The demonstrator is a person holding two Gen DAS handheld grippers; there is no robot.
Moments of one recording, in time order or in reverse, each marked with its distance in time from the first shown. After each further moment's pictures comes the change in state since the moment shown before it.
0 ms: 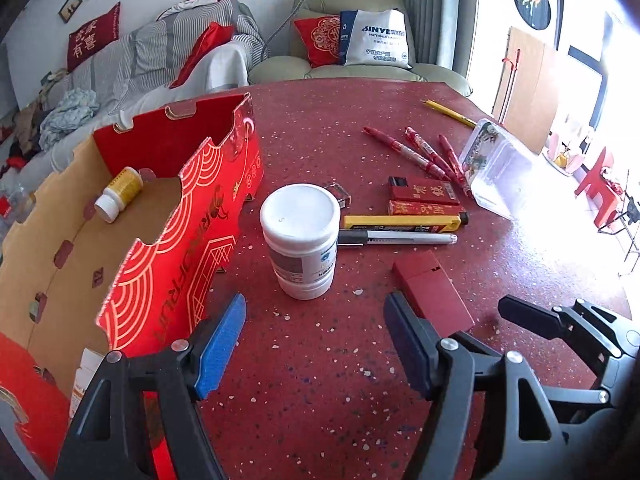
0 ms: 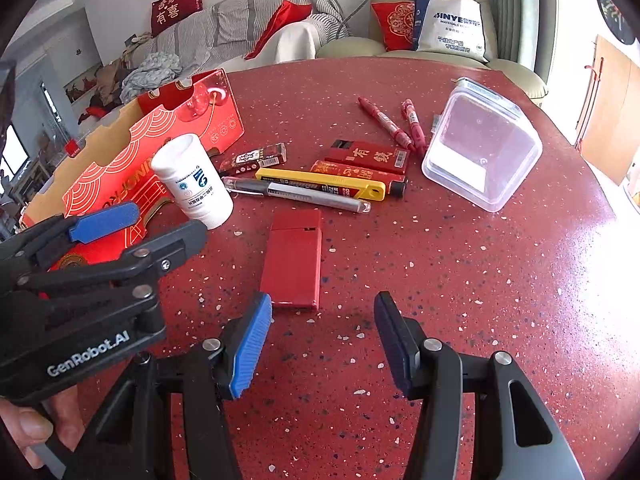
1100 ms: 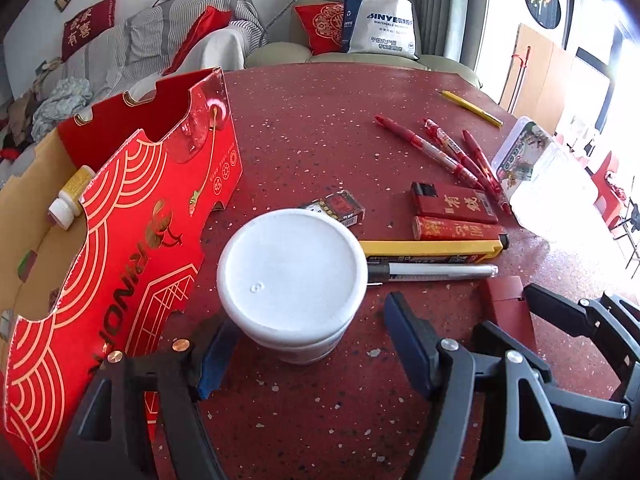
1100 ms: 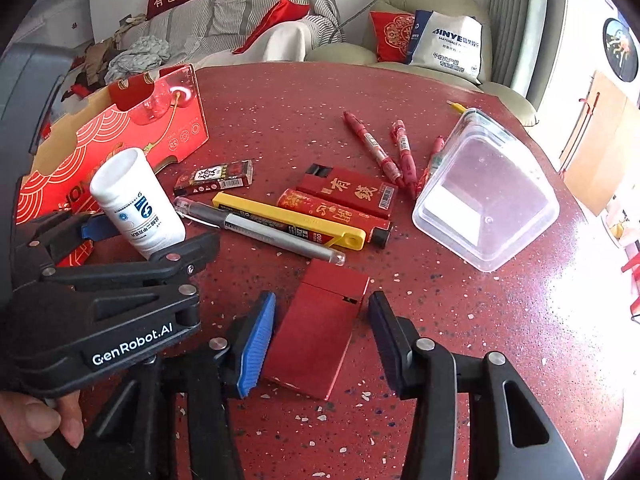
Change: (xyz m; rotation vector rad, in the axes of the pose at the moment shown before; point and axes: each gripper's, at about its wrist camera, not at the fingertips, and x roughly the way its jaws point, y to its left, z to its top) left arm 0.058 0.002 0.023 -0.010 0.037 0.001; right arm 0.028 -0.006 0.029 -0.081 -0.013 -0.121
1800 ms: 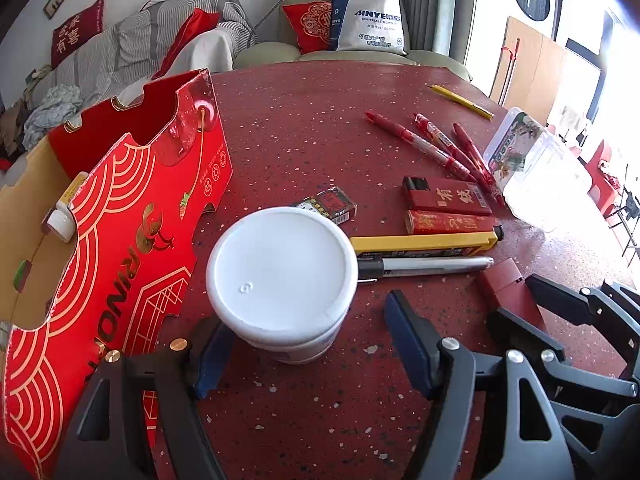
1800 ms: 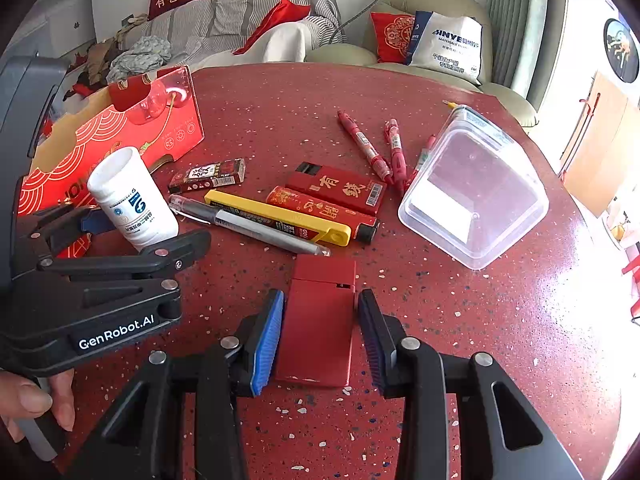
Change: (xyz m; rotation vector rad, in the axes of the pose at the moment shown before) left arm -0.002 0.000 -0.002 0.040 0.004 -0.024; right arm -0.001 -0.010 -0.005 -0.001 -0.003 -0.002
